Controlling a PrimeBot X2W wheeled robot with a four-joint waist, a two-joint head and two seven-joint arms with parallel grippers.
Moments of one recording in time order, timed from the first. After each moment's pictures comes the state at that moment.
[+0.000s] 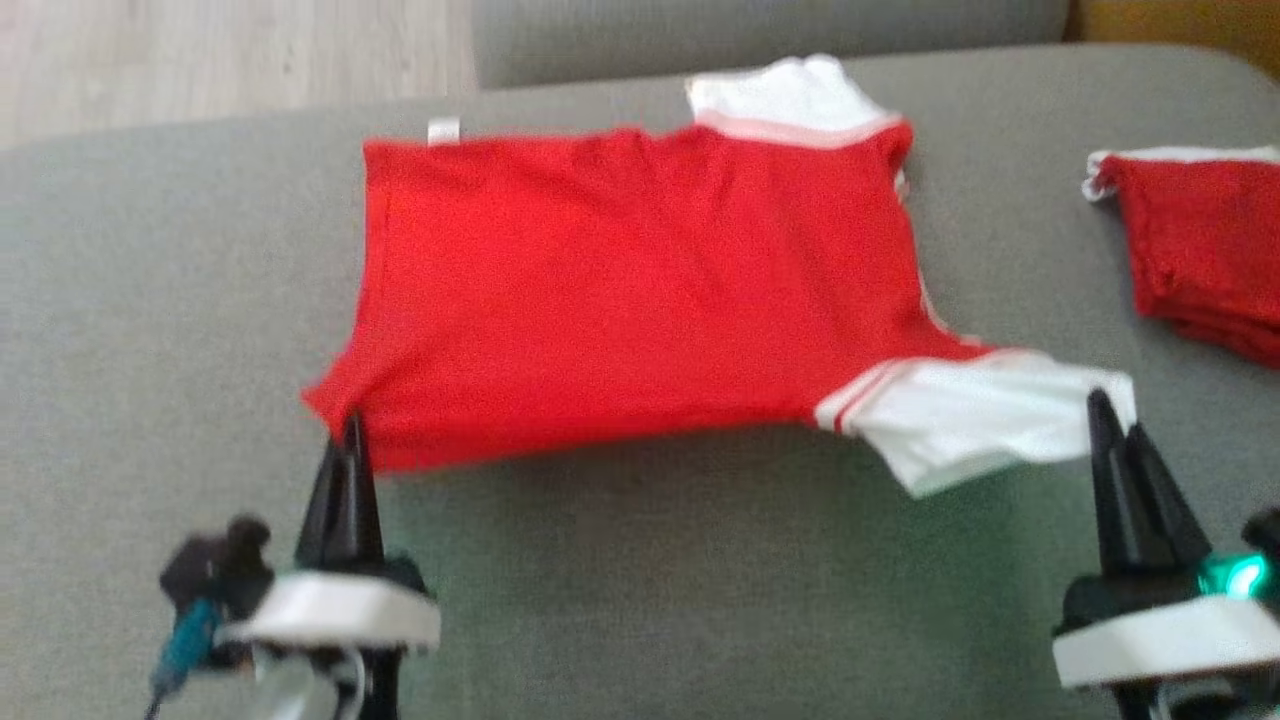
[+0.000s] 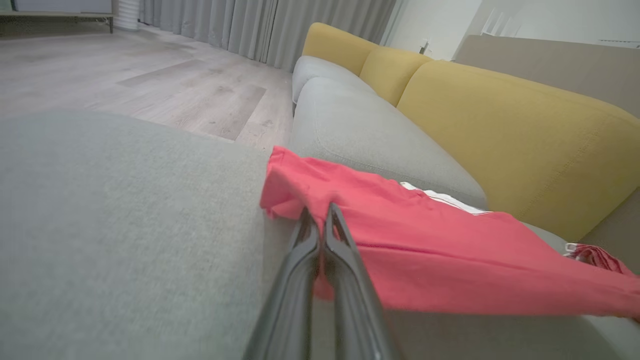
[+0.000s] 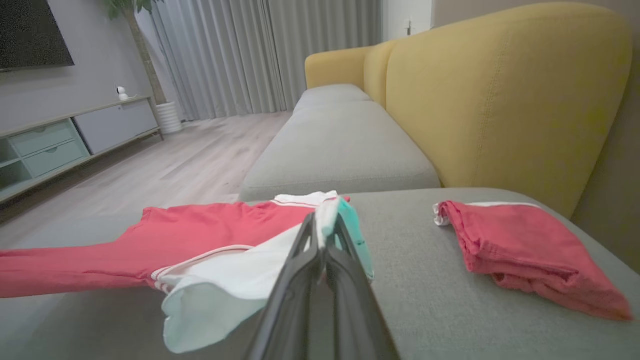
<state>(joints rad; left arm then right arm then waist) -0.14 0.27 -0.43 0.17 -0.72 0.17 -0.25 0.19 -0.04 -0.04 -0.32 0.19 0.13 0.07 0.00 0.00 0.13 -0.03</state>
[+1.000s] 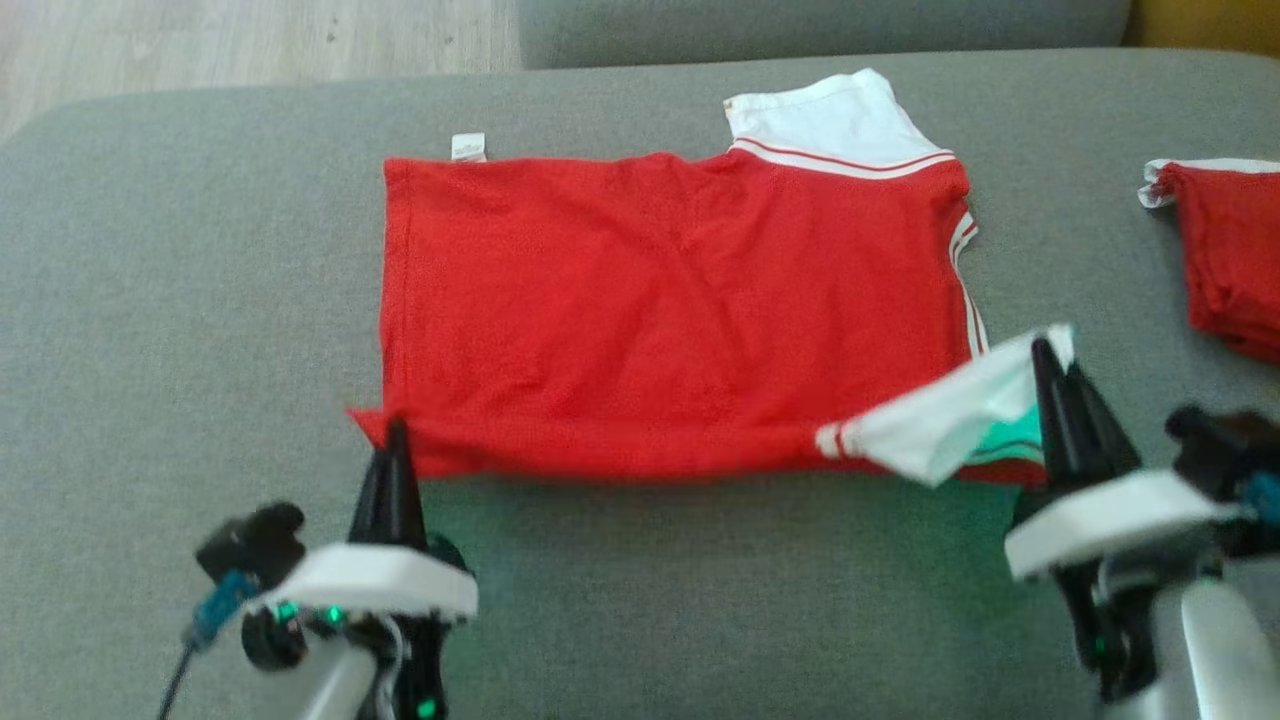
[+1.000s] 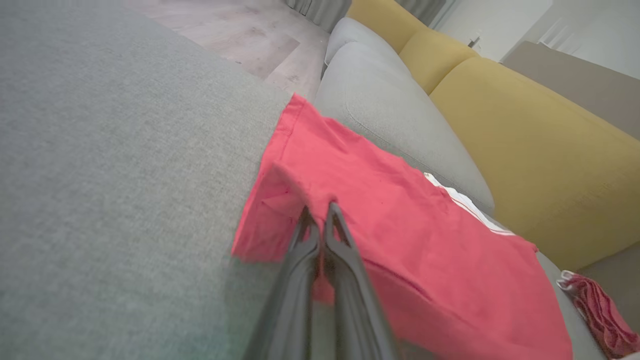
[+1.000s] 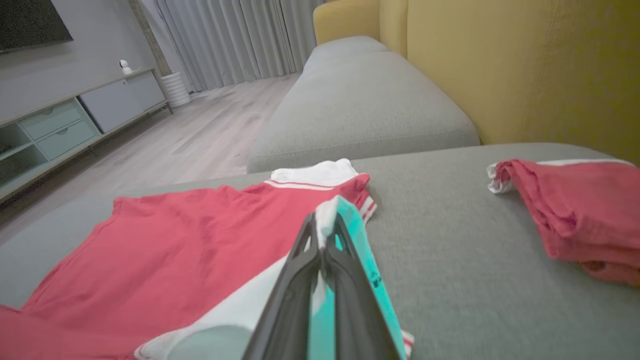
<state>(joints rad) -0.14 0.17 -0.43 0.23 -0.87 0.15 -0.19 -0.03 -0.04 -0.03 -0.01 0.22 0.13 0.09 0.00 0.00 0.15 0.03</state>
